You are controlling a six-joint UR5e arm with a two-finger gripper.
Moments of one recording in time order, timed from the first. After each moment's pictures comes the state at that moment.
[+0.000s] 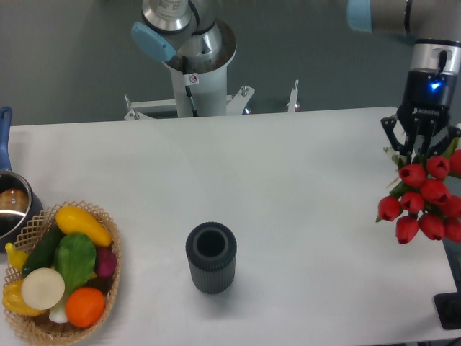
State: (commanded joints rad) arm 2.97 -1.87 -1.59 -0.83 0.66 1.18
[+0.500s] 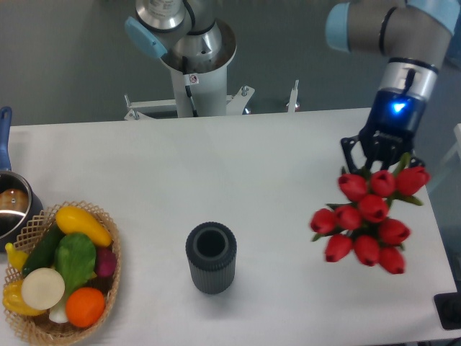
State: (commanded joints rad) arm 2.83 -1.89 -1.58 -0.82 0.48 1.18
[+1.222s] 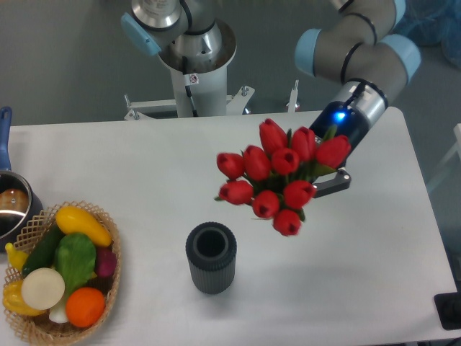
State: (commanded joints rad) arm 2.81 -1.88 -1.80 -0.82 -0.02 1.47
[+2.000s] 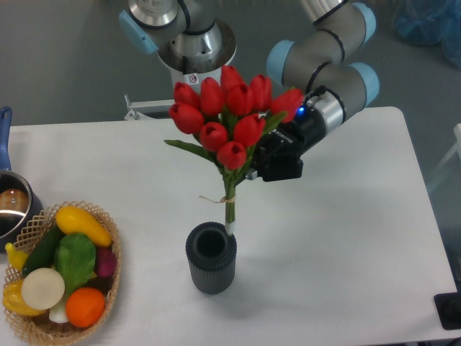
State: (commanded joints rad) arm 2.73 -1.90 -1.83 -0.82 -0.16 1.63
